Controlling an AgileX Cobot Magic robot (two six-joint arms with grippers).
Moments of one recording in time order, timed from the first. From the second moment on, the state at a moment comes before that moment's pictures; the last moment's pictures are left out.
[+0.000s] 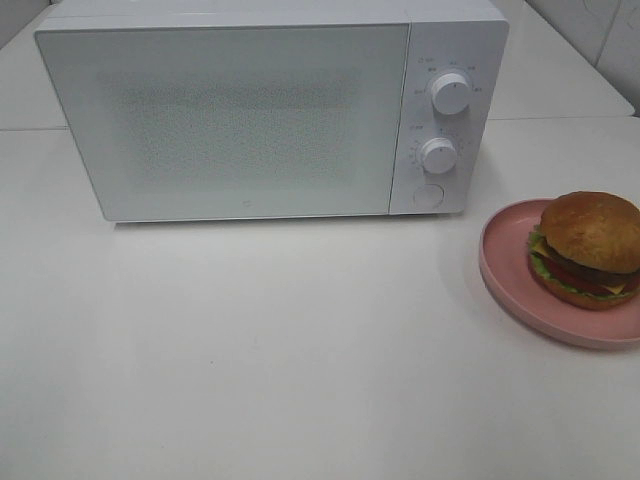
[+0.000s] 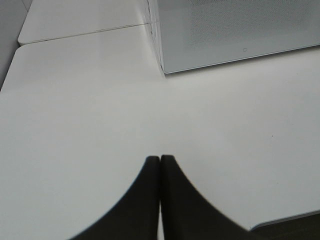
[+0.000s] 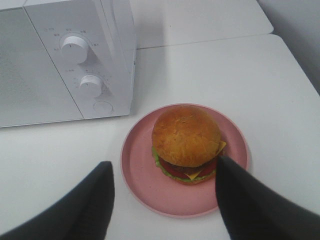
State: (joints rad) left arm 0.01 0.00 -0.50 -0.17 1.06 0.26; right arm 0.06 0.49 -0.54 0.00 0.58 0.05
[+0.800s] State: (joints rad) left arm 0.01 0.00 -0.50 -0.17 1.06 0.26; right arm 0.06 1.08 -0.54 0.00 0.00 0.05
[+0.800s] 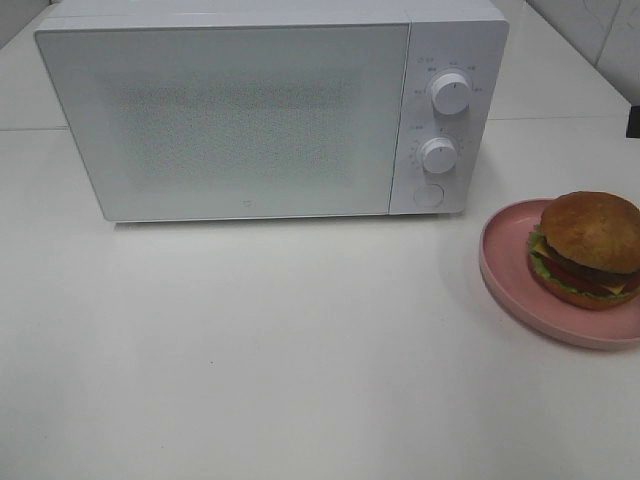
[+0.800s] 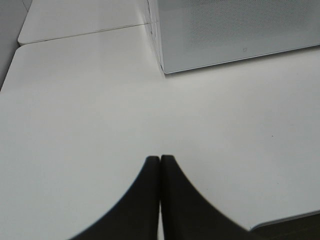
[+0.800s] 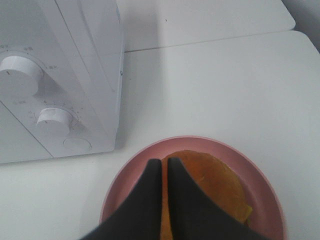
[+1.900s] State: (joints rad) left arm 0.01 0.00 -0.50 -0.17 1.06 0.26; right arm 0.52 1.55 -0.55 0.00 -0.46 0.39
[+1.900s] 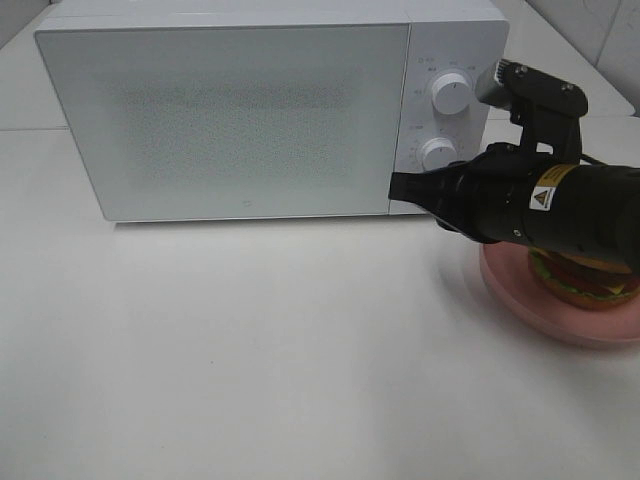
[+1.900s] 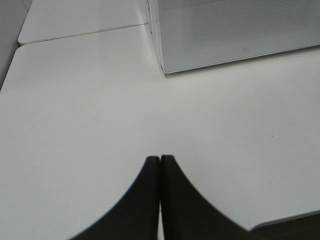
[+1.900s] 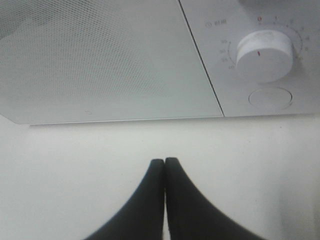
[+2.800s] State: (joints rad) left arm 0.01 0.00 -0.50 -0.17 1.06 0.26; right arm 0.52 1.82 -0.55 0.09 -0.87 1.25
